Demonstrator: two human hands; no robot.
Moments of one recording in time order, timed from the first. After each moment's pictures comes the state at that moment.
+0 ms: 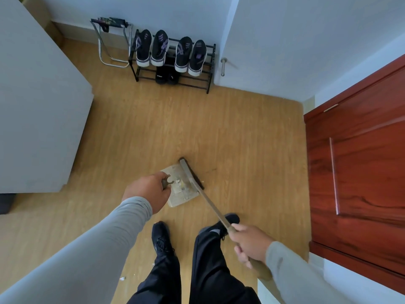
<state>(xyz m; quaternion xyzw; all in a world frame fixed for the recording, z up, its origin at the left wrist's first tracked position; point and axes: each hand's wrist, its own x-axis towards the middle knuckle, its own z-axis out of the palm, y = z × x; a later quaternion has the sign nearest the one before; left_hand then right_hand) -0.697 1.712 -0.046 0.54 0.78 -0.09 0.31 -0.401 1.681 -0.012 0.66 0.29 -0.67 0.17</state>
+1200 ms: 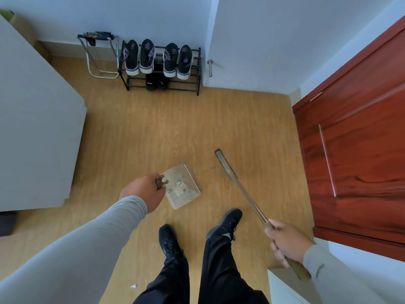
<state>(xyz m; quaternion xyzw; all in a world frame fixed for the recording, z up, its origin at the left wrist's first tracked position) -0.719 1.694 -0.030 0.54 0.77 -0.08 0.34 -0.344 1.634 0.001 0.76 0.25 -0.59 0.06</state>
